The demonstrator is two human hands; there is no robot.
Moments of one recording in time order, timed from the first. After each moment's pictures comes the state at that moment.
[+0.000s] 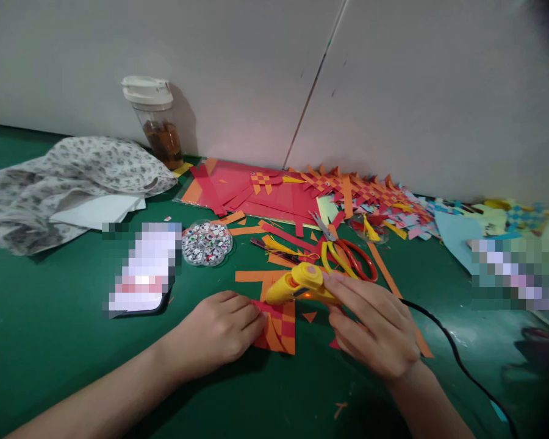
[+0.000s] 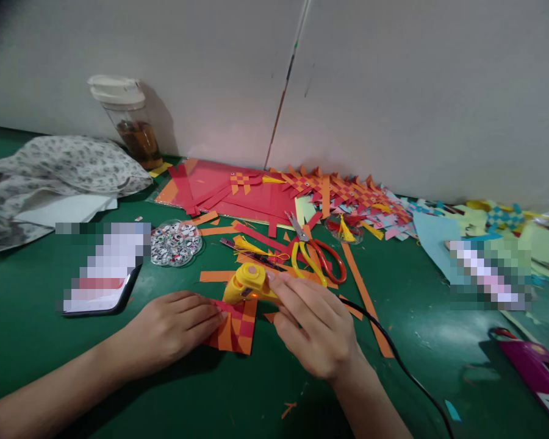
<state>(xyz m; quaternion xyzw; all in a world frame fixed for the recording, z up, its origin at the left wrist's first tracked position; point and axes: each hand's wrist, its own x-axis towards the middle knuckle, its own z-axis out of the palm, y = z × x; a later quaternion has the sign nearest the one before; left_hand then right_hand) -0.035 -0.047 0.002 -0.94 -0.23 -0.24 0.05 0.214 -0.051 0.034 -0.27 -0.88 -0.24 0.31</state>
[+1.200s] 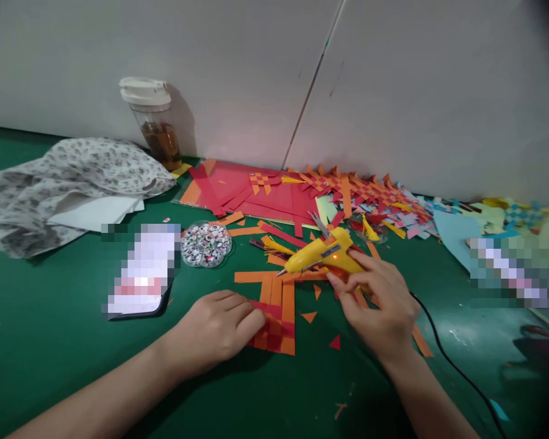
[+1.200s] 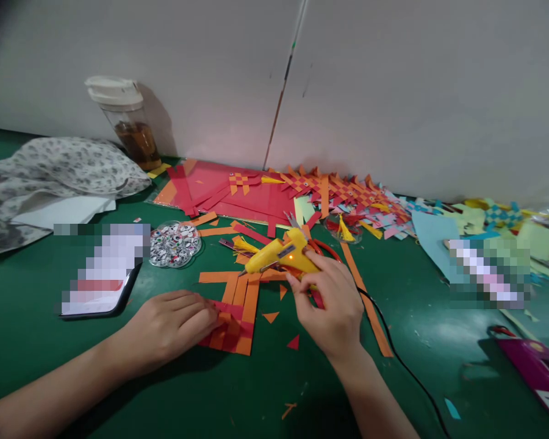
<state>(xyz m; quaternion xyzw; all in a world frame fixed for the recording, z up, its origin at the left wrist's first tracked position) -0.037 -0.045 -0.001 -0.94 -0.26 -0.23 0.01 0.225 -0.034 0.019 -0.48 -0.76 -0.18 0.39</state>
